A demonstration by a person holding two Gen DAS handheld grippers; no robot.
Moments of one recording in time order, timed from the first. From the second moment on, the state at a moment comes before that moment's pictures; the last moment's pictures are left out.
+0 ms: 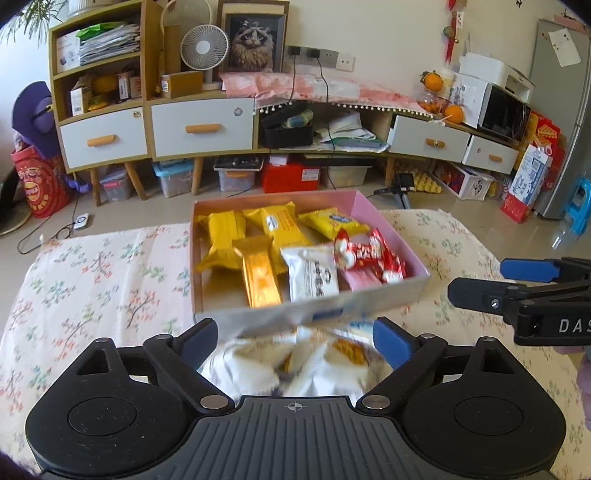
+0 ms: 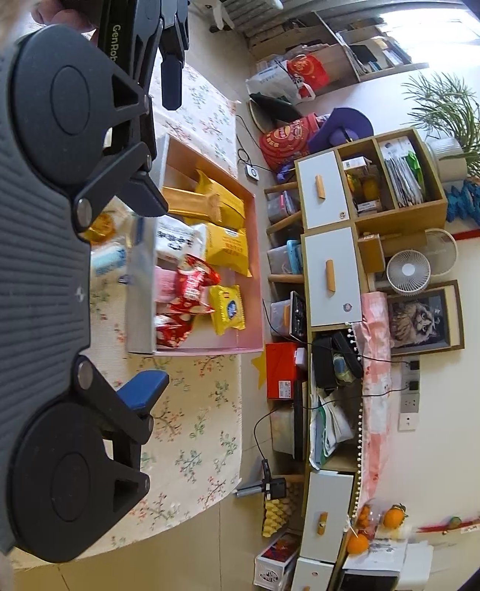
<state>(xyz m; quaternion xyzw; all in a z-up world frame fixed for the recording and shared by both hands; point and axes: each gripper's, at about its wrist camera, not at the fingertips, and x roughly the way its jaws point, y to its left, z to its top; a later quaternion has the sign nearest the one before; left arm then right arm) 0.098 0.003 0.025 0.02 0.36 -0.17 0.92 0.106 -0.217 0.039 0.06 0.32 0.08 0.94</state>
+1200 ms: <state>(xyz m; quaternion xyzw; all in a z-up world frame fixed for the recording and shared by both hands) 0.008 0.036 -0.031 0.09 0.37 -0.19 0.90 0.005 -0.195 -0.001 -0.05 0.34 0.13 0.93</state>
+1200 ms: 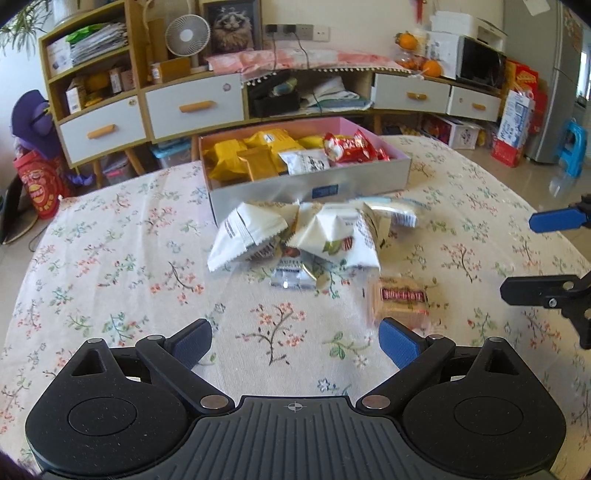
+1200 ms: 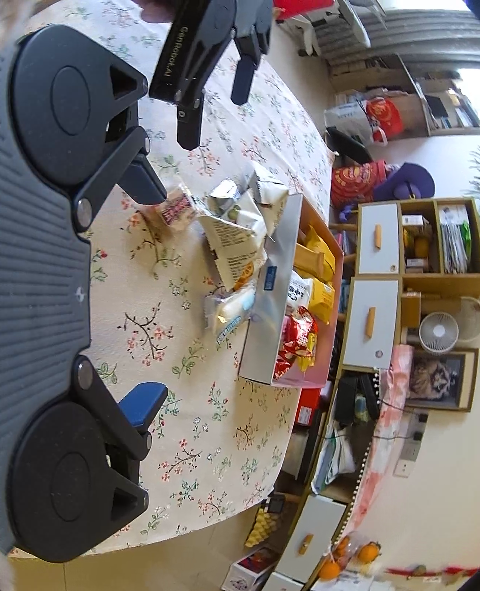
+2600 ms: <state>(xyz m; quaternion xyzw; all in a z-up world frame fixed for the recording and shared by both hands) 0.035 -0.038 -0.043 0.09 0.42 -0.27 0.86 0.120 -0.213 -0.038 0.04 0.40 0.15 0.90</state>
